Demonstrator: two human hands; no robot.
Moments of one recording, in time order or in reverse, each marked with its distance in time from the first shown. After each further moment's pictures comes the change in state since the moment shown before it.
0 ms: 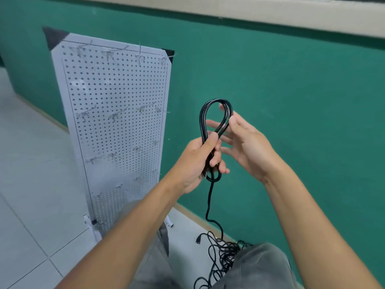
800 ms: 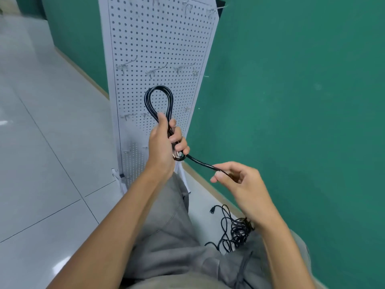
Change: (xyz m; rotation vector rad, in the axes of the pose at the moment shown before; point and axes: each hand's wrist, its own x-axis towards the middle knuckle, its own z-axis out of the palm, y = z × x) left_hand -0.072 -0.023 -0.110 -0.283 0.647 0.074; right_hand -0.076 0.123 0.056 -0.516 0.016 0.116
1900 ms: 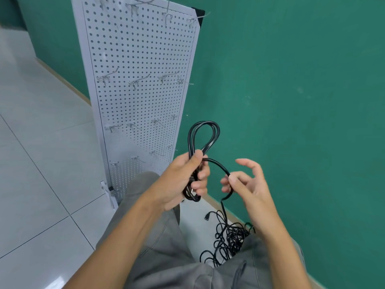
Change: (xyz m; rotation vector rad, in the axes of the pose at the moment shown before) left_hand -0.027 -0.032 0.014 0.132 -0.533 -0.333; right_hand -0.003 0.020 -0.026 0.380 0.149 -0.013
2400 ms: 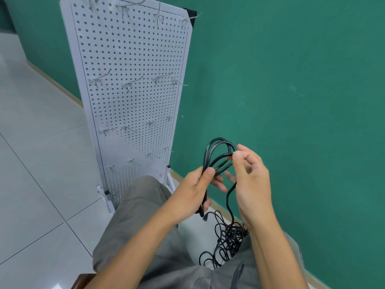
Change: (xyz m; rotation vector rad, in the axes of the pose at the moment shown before) left_hand 0.007 -0.035 0.012 0.578 0.085 0.071; right_hand 0.022 -0.012 0.022 -0.056 0.350 -0.097
